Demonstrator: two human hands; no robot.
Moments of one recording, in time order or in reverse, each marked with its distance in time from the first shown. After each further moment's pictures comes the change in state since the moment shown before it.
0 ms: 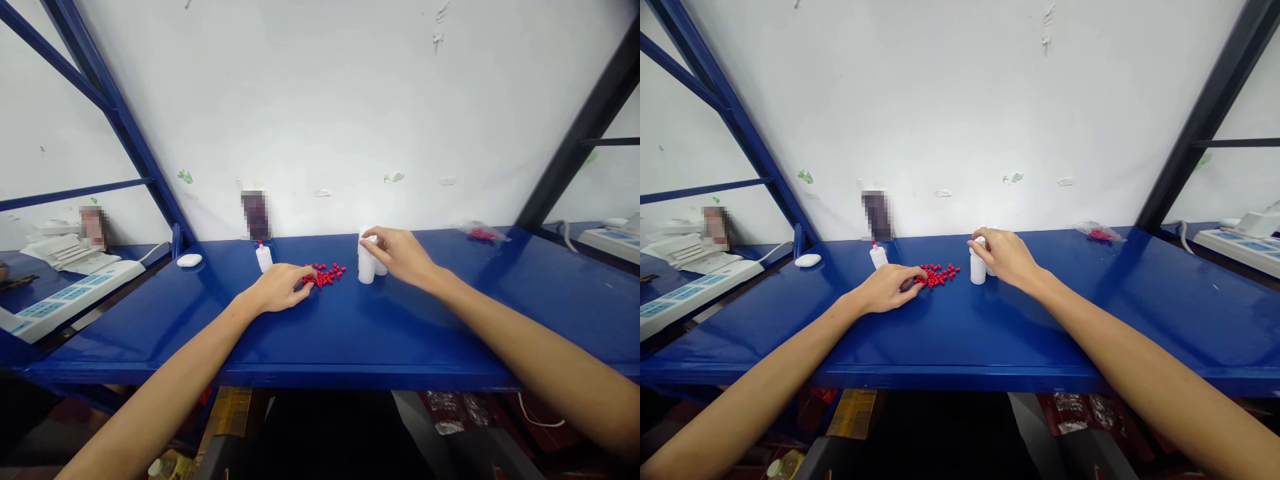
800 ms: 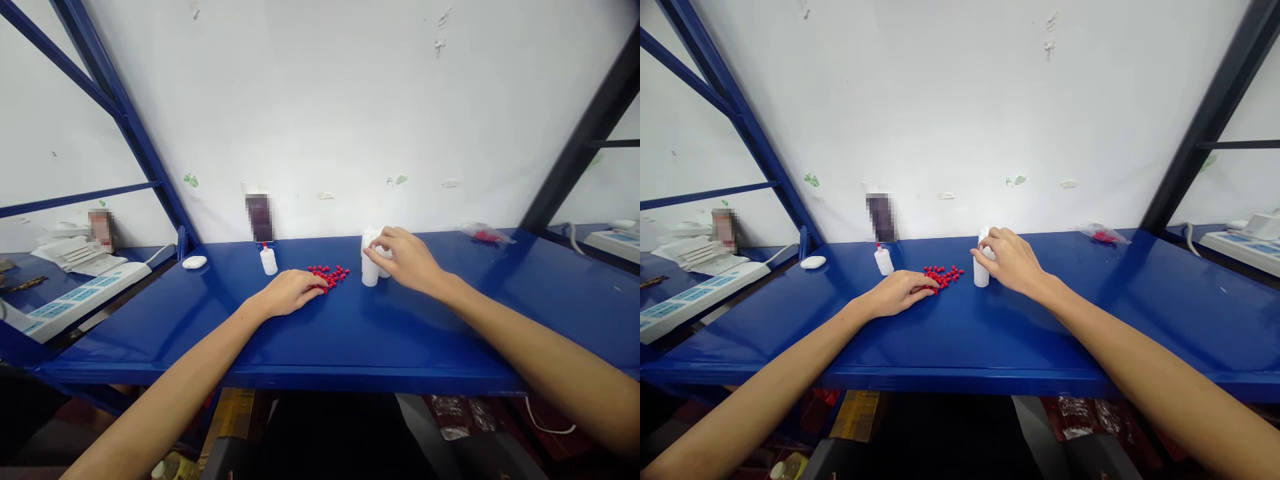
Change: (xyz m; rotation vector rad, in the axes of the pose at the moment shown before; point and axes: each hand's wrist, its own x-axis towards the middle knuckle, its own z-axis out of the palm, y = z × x) left_hand 0.003 -0.003 0.010 -0.163 -0.054 0.063; right_hand -0.007 -0.001 -0.001 -0.213 0.050 -0.150
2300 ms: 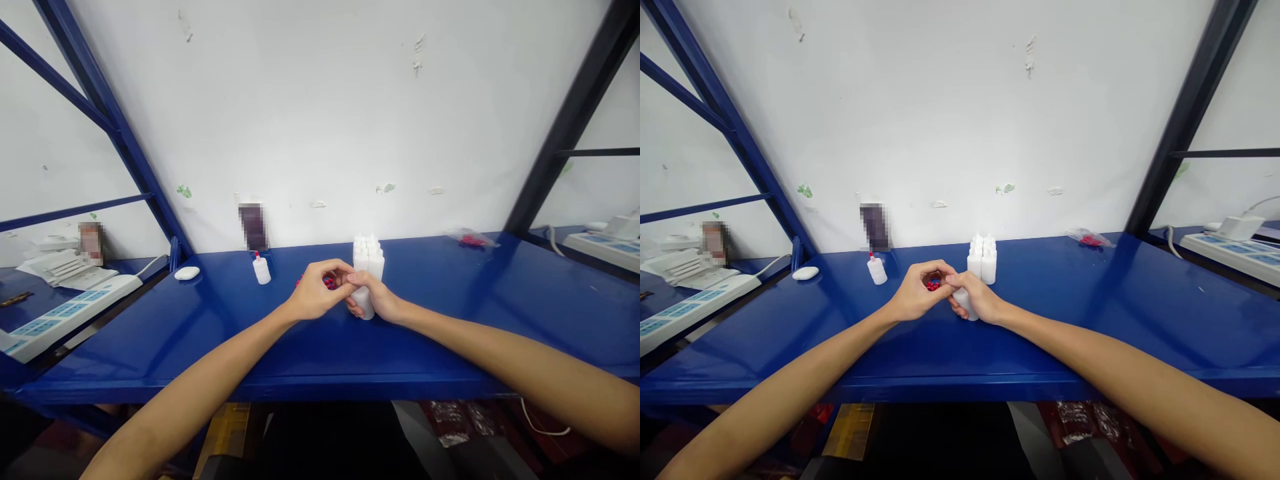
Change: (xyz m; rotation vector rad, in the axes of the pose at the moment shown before) left_hand 0.053 0.065 0.003 -0.745 0.422 0.007; right_hand -0.016 -0.053 0.030 1.480 -0.438 0.351
